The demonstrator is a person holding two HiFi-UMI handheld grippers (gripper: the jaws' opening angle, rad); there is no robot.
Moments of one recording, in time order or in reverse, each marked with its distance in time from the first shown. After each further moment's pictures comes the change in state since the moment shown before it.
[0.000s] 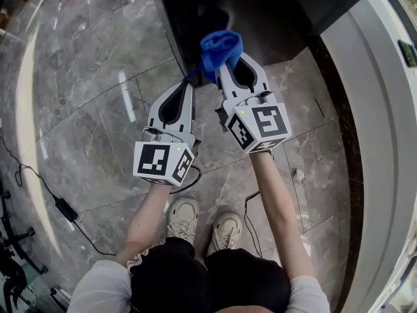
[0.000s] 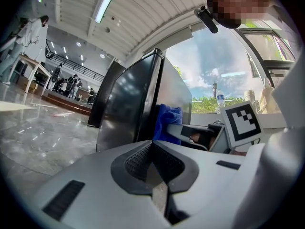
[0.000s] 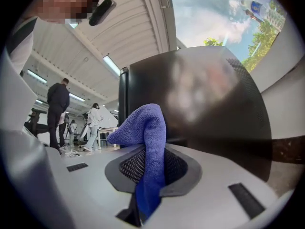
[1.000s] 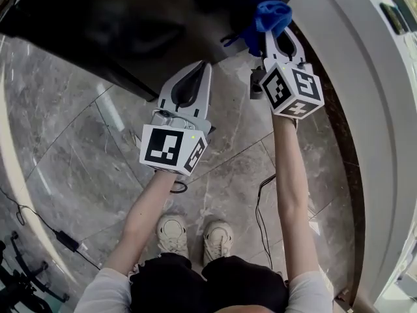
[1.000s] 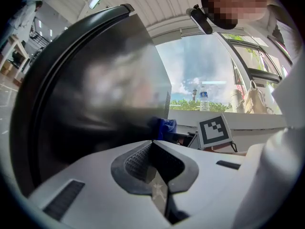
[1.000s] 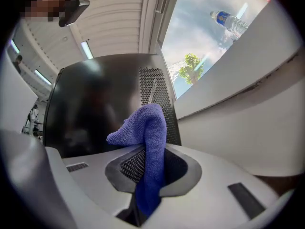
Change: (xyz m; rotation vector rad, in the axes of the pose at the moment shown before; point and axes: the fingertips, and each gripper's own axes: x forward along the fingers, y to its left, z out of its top) left arm 0.120 -0.110 -0.026 -0.011 -0.023 -0.286; right arm -0.054 -0.238 0.025 -0.047 -0.030 -0.421
